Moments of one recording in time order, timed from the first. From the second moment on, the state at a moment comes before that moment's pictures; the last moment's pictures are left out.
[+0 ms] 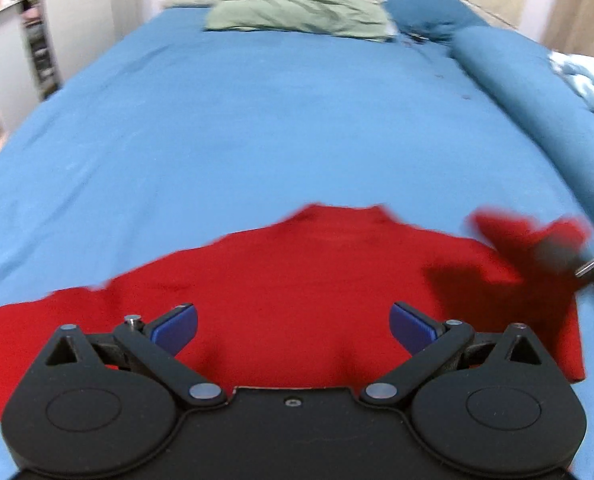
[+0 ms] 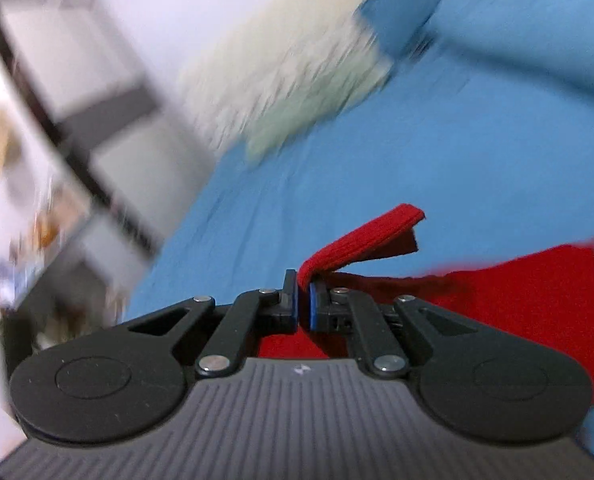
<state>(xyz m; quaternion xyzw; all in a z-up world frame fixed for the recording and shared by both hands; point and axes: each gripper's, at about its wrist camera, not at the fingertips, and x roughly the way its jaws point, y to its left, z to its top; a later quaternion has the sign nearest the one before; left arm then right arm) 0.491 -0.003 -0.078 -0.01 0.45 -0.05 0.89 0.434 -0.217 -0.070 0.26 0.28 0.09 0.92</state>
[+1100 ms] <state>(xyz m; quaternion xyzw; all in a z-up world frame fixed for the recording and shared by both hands) 0.506 -0.063 -0.165 0.02 0.47 -0.14 0.87 0.361 -0.268 -0.170 0.10 0.40 -0.11 0.91</state>
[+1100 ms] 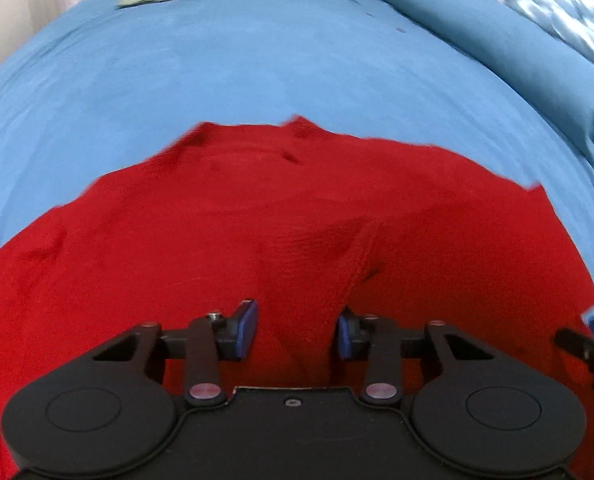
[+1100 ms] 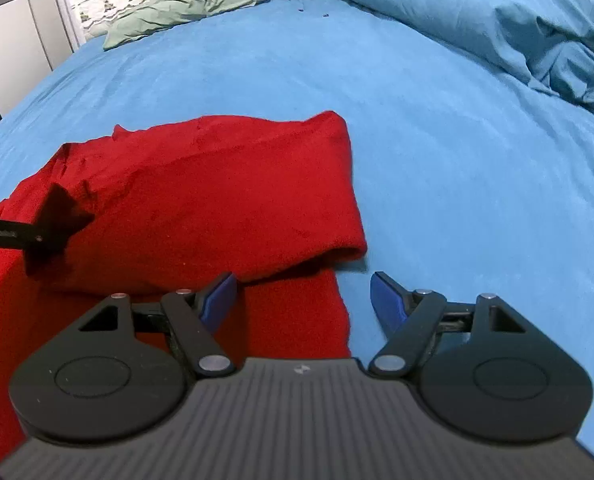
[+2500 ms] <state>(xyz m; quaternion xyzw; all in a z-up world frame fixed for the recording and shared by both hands) 0.453 0.077 -0.150 -0.04 0.43 0.04 0.90 0.396 -0.282 -0.171 -0.01 0.44 -0.14 0.89</state>
